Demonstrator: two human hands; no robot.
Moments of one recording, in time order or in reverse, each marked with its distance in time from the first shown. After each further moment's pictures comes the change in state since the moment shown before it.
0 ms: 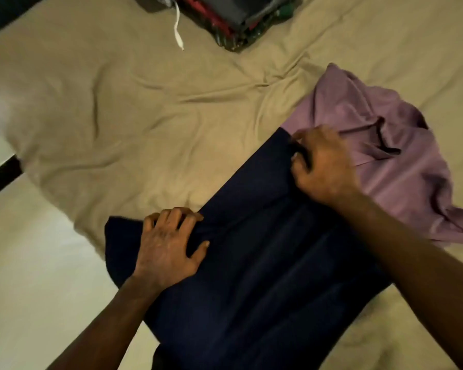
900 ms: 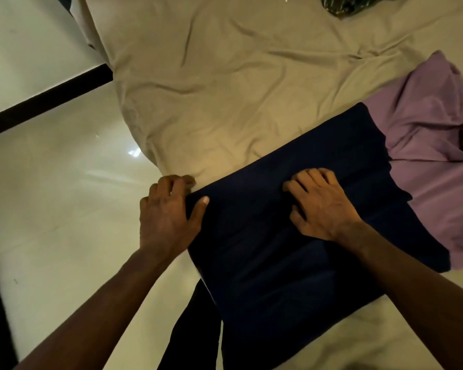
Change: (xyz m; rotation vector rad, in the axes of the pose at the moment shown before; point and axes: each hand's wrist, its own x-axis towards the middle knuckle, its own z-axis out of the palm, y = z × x) left_hand -0.117 -0.021 -0.017 -0.214 0.120 -0.555; right_hand -0.101 -0.069 0.062 -0.341 -0.309 -0.678
